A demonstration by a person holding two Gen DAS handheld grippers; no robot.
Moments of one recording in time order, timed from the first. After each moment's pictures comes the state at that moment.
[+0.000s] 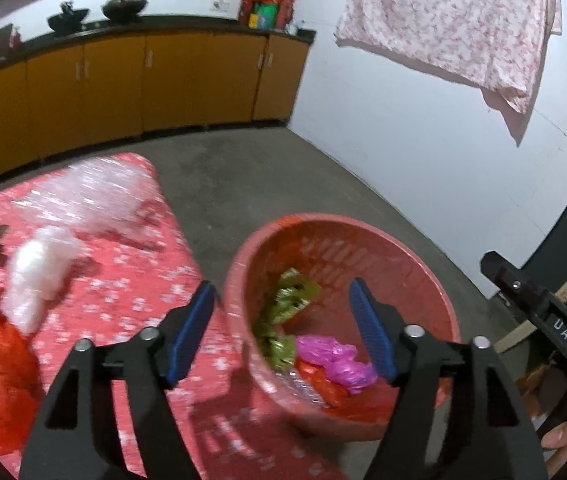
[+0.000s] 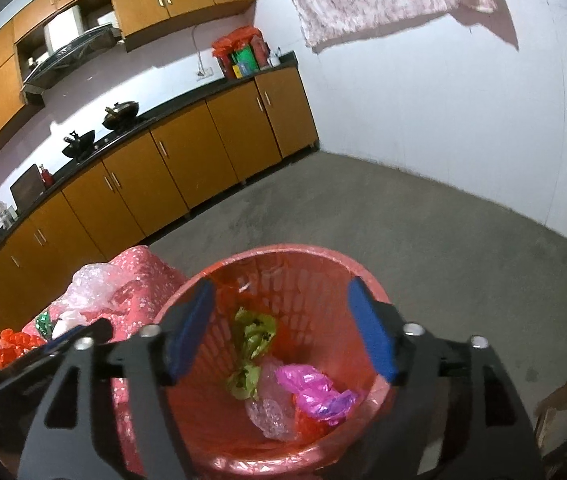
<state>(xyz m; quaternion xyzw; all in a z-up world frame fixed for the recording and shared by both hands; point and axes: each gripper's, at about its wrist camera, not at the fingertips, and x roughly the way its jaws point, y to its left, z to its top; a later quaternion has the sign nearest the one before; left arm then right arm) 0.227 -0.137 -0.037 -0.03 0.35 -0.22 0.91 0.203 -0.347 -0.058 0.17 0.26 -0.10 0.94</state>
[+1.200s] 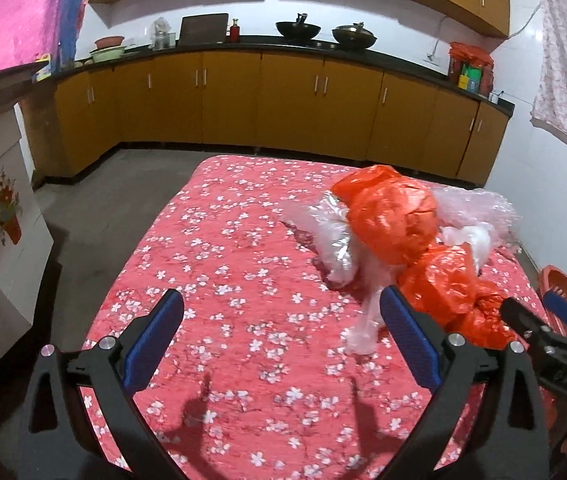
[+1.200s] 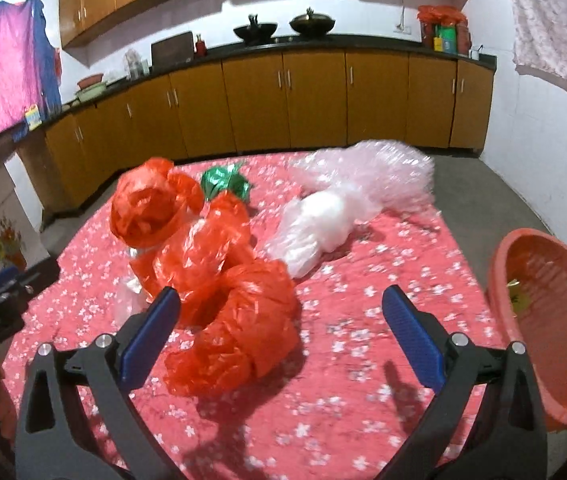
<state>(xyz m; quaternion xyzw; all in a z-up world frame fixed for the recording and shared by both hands) 0.142 0.187 -0.059 -0.08 0.31 0.11 0.94 0.247 -0.002 -0.090 -0.01 0.35 0.15 0.93</state>
